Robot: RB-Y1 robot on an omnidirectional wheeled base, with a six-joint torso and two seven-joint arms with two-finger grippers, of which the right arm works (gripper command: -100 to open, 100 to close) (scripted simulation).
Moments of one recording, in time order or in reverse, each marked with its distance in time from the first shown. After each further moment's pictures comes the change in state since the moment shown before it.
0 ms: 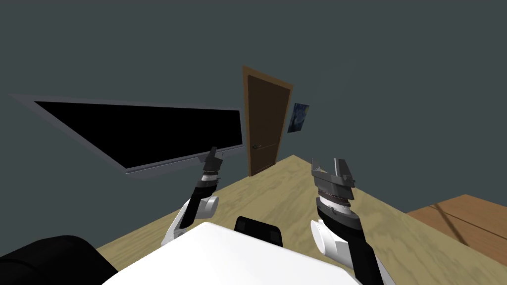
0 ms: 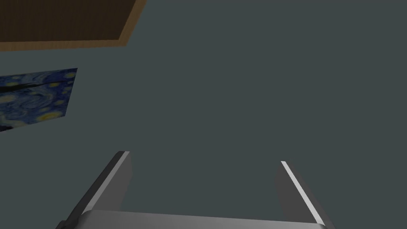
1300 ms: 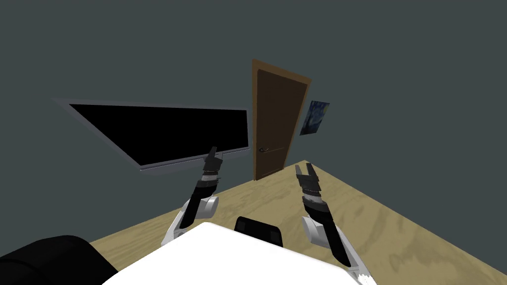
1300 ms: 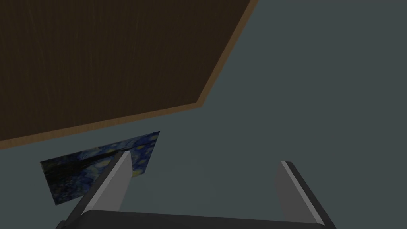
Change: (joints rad) arm -0.127 -0.095 0.048 0.347 -0.007 -0.032 -0.053
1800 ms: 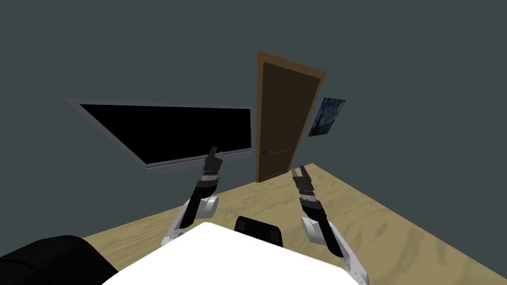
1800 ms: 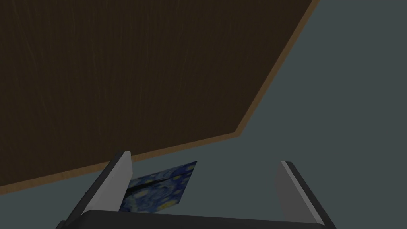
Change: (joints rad) arm -0.060 -0.056 0.024 0.168 -0.006 -0.016 -0.033
